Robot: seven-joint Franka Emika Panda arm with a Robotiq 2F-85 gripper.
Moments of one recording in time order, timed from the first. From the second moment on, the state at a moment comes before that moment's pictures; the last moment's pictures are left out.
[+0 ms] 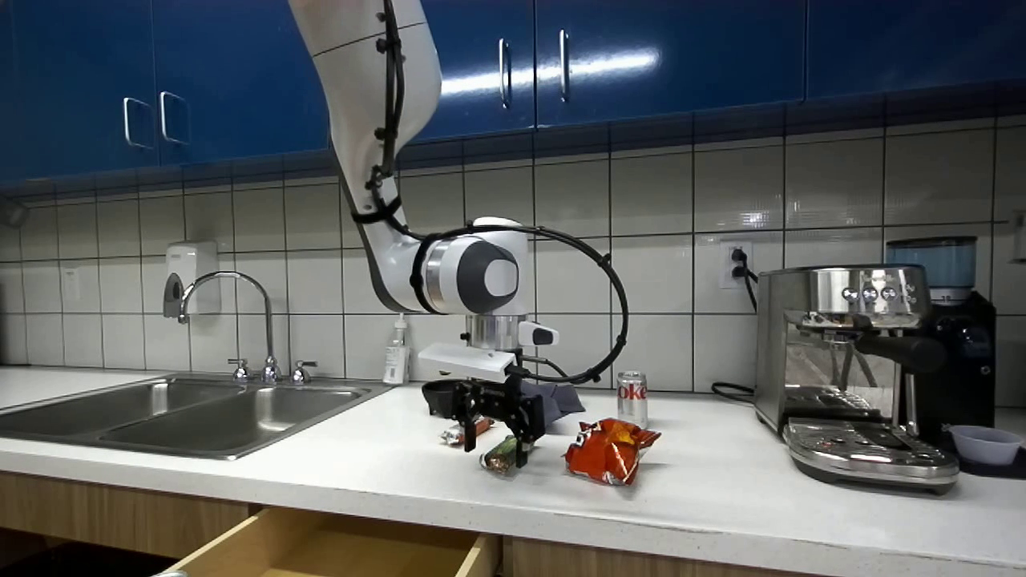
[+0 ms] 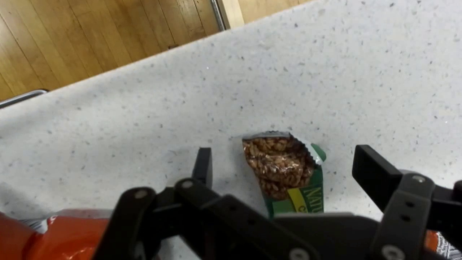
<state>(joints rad) -0.10 0.38 -0.09 -2.17 0.14 2.57 -0.02</state>
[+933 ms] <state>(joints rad) -0.11 0.43 -0.08 -2.09 0.14 2.55 -0.02</state>
